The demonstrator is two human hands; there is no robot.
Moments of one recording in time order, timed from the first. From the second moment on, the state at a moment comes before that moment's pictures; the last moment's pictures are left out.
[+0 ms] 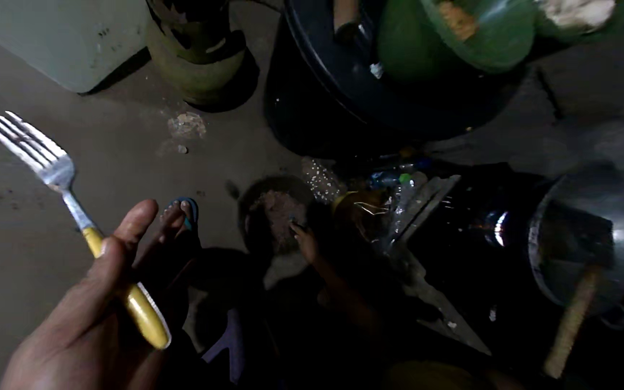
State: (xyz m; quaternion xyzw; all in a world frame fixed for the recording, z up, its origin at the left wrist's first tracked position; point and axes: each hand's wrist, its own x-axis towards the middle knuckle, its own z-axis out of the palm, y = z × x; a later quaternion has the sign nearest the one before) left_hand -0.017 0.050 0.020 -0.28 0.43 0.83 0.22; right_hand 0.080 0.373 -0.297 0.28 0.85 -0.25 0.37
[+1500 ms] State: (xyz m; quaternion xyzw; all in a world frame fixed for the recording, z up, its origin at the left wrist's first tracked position) left_hand -0.029 0.169 0.001 -0.22 0.69 0.65 0.22; right_hand 0.109 0.382 -0.198 0.44 0.74 -0.29 0.42
